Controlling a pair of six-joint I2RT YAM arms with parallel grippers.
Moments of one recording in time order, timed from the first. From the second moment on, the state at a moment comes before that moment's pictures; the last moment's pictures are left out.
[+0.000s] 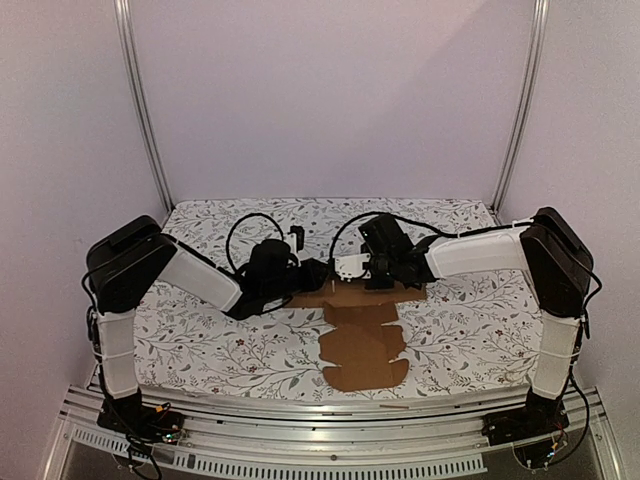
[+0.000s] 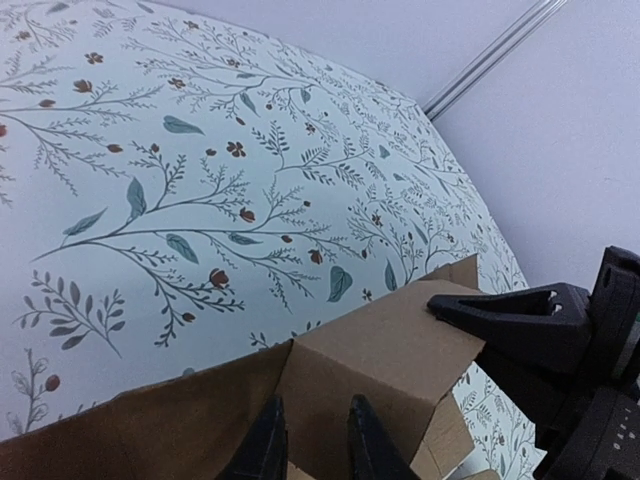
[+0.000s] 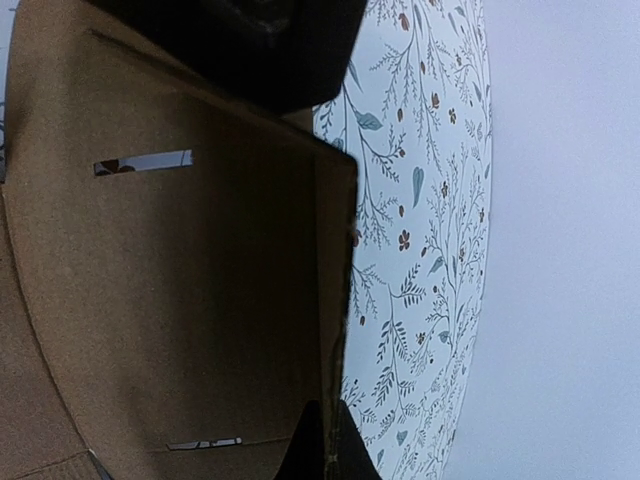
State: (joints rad) left arm -0.80 2.02 0.95 0.72 -0.04 -0.69; right arm 0.80 1.95 1.26 -0.07 0.32 -1.01
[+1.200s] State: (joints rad) left arm -0.84 2.06 1.05 0.57 -0.03 -0.77; right arm 0.80 1.95 1.26 -0.03 0.40 -1.00
